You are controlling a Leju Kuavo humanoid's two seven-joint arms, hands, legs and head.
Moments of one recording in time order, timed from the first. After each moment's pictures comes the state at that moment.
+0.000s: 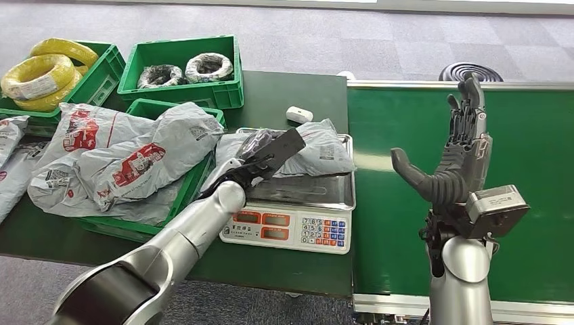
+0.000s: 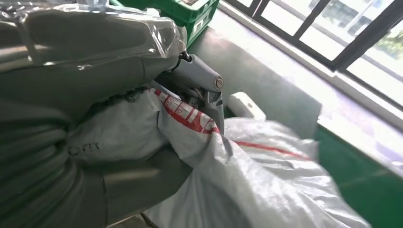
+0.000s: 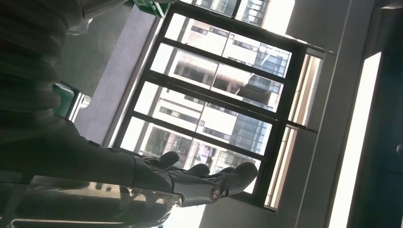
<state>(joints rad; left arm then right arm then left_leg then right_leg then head) -0.88 -0.28 -0.48 -0.54 -0.45 0.20 -0.09 -0.31 0.05 0.04 -1.69 0.22 -0.06 -0.49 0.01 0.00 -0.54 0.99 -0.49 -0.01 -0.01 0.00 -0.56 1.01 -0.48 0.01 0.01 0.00</state>
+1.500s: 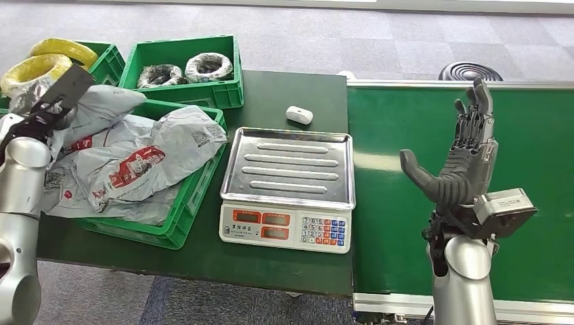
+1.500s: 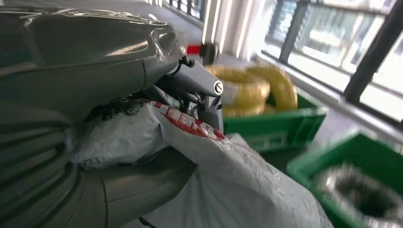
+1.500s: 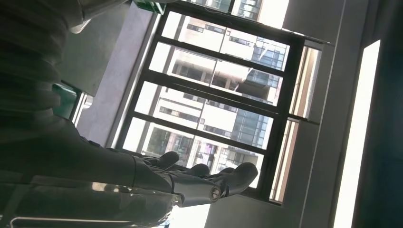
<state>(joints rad) -0.87 0.34 0.04 -0.85 -0.72 -0.09 0.06 -0.32 0.01 0.04 -1.63 0.14 -0.11 -0.54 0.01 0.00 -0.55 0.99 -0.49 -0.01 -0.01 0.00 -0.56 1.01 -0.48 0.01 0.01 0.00</state>
